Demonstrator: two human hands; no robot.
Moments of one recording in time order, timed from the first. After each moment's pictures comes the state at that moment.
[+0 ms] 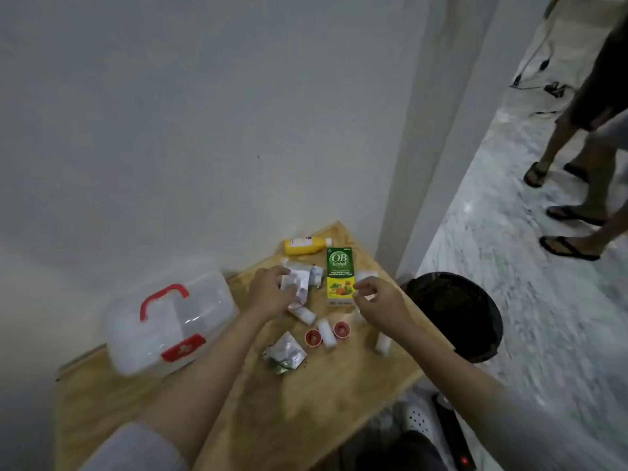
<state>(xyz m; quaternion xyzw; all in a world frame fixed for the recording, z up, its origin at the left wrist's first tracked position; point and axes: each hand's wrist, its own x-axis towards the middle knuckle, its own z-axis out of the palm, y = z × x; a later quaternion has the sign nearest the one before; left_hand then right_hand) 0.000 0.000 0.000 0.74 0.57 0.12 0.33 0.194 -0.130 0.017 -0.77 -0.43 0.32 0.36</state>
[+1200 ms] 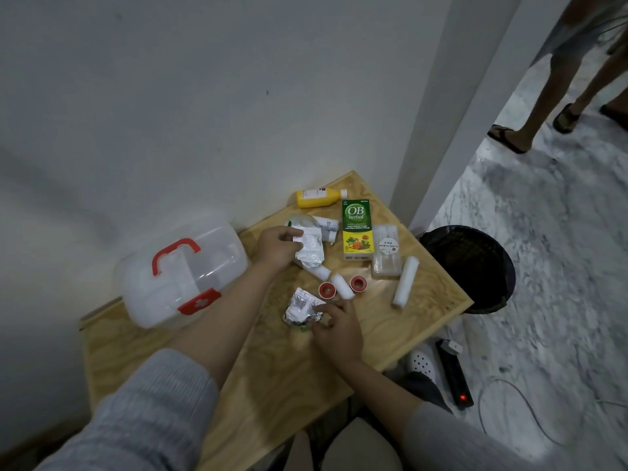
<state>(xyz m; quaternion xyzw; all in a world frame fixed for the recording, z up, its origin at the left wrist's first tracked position) -0.003 0.006 -0.010 0.60 0.61 0.21 0.47 0.054 -0.171 -0.072 -0.78 -0.37 0.33 0.38</state>
